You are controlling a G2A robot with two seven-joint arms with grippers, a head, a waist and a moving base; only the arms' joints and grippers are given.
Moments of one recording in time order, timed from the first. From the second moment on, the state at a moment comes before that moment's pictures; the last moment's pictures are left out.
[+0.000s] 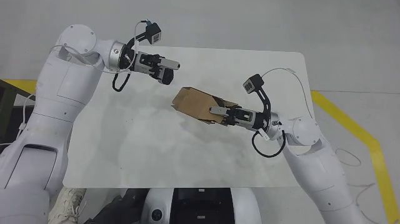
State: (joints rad) left arm 0.57 -0.97 -1.02 -1.16 -0.48 -0.09 -1.54; right arm -1.25 -1.21 1.17 -1.68 0.40 -0.16 0.99
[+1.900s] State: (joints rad) left arm 0.50 -0.94 -0.81 -1.18 -0.64 -0.08 -1.54; right arm -1.24 -1.21 1.14 -1.63 0.47 -0.27 0.92
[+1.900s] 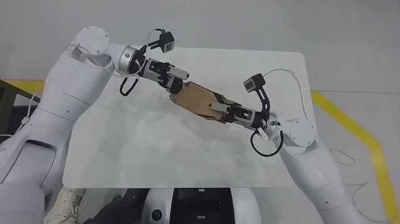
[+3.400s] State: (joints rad) left arm 0.40 -0.91 -0.60 -1.16 -0.86 -0.11 -1.54; right arm -1.21 -1.22 1.08 -1.57 0.55 -0.34 0.96
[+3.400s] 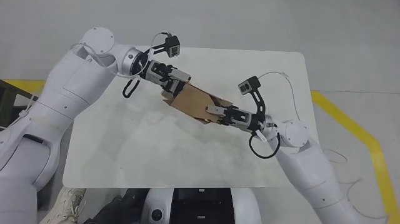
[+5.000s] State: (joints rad) left arm 0.28 -0.87 -0.35 -1.15 -1.10 -0.18 -1.54; right arm -1.17 -1.23 1.07 -1.51 0.62 -0.36 0.99
